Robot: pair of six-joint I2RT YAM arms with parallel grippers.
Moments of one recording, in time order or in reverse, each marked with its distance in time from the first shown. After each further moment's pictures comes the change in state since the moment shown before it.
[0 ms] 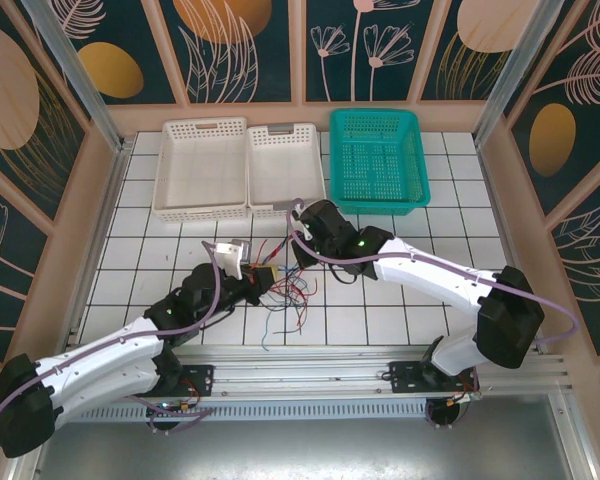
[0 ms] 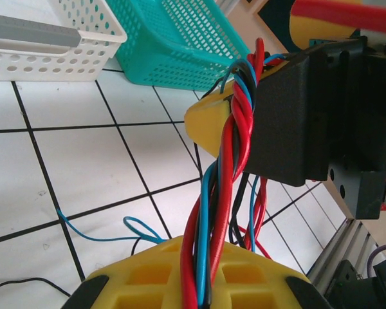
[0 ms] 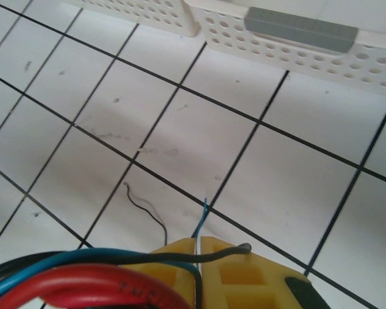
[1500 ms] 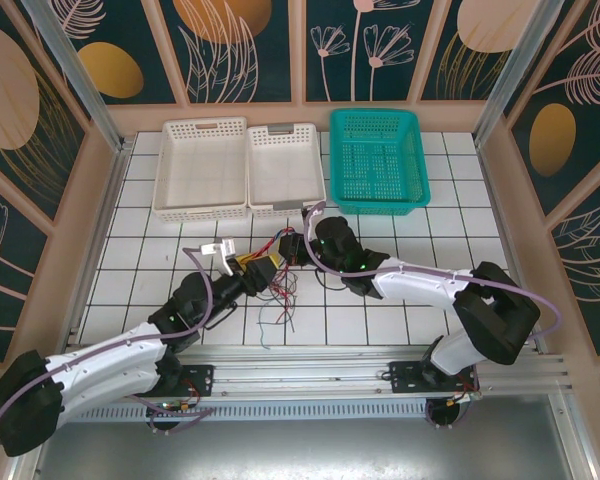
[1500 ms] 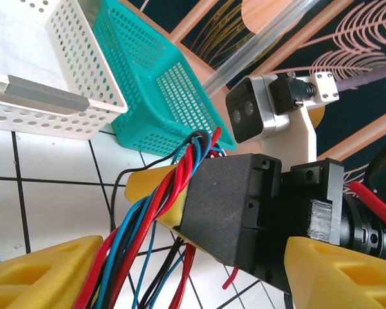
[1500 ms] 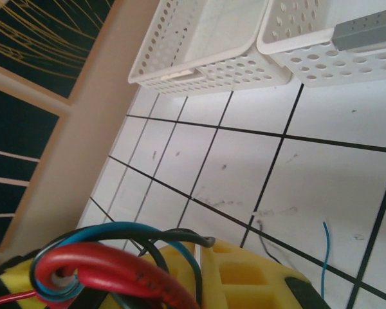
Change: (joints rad) left arm 0.002 0.016 -0.124 0.367 -0.112 -0.146; right arm -0.018 0.029 -0.321 0.761 -0.213 0.395
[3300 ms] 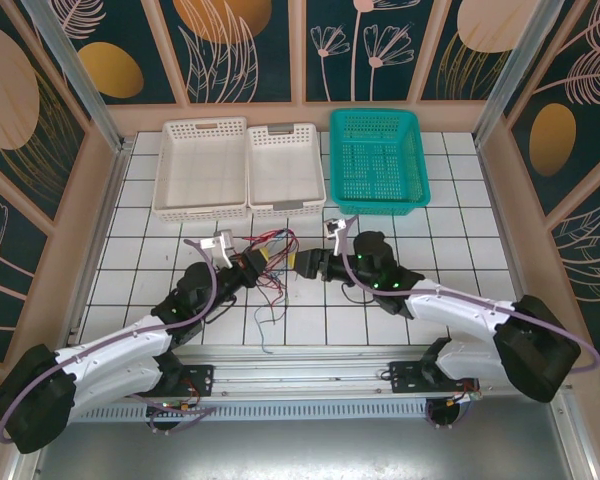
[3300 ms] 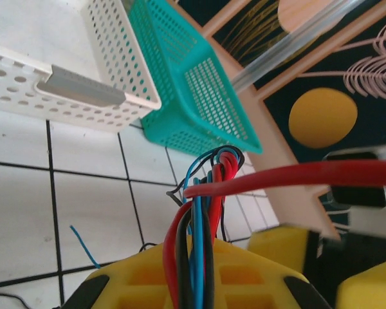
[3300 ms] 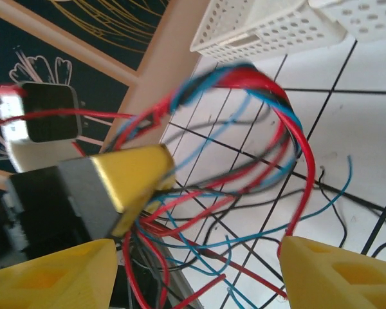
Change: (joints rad) left arm 0.088 0.074 0.023 -0.008 0.034 -0.070; right arm -0.071 -0.255 -0.251 0.110 -0.245 0.079
